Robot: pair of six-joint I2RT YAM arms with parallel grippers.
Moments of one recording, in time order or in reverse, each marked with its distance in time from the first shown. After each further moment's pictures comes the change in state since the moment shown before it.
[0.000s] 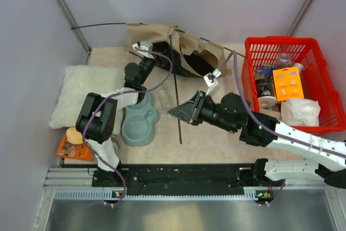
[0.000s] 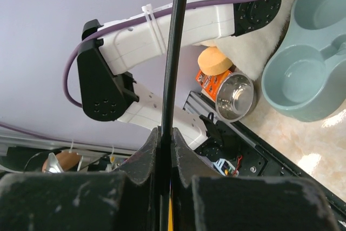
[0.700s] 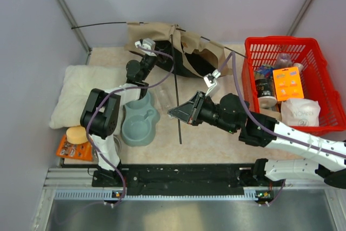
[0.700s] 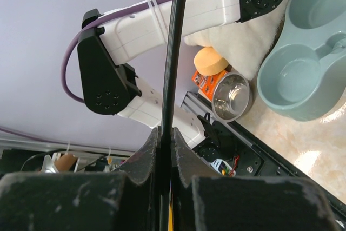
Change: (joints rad) left arm 0.000 0.074 0.093 0.075 0.051 0.039; right arm -0.003 0.000 -0.020 0.006 0.005 0.001
